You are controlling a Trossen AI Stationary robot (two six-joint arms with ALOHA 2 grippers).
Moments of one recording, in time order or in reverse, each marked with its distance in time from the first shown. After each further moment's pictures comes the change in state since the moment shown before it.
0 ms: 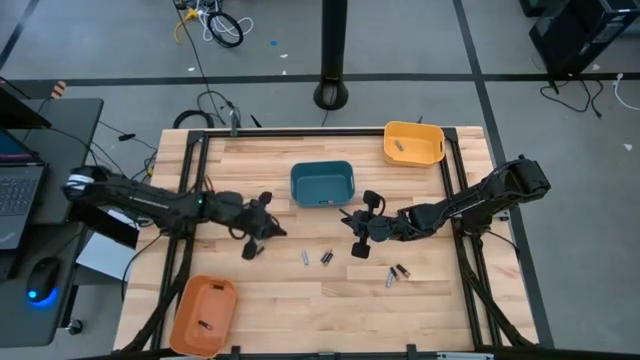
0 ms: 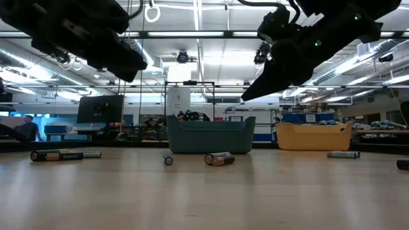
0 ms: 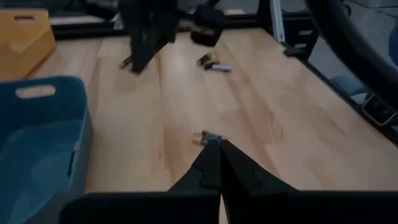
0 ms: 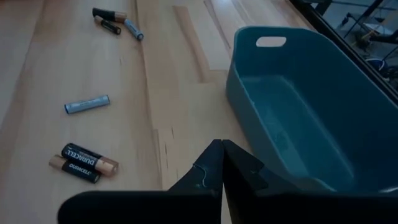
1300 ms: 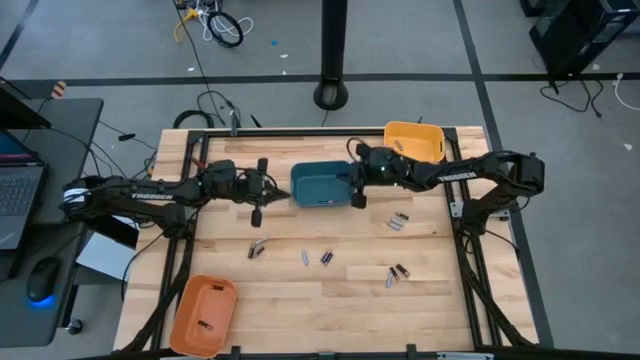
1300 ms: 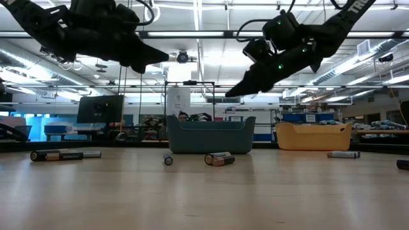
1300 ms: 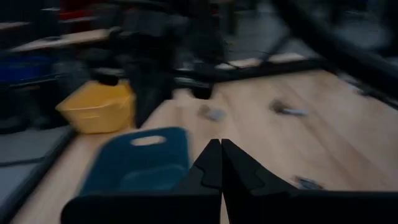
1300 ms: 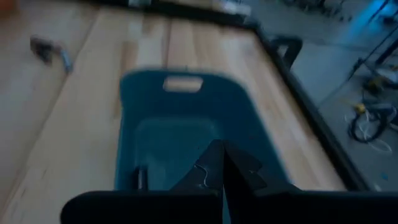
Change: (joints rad) left arm 0.350 0.001 0.002 0.220 0.131 0.126; right arm -0.567 0.000 0.000 0.232 -0.598 -0.418
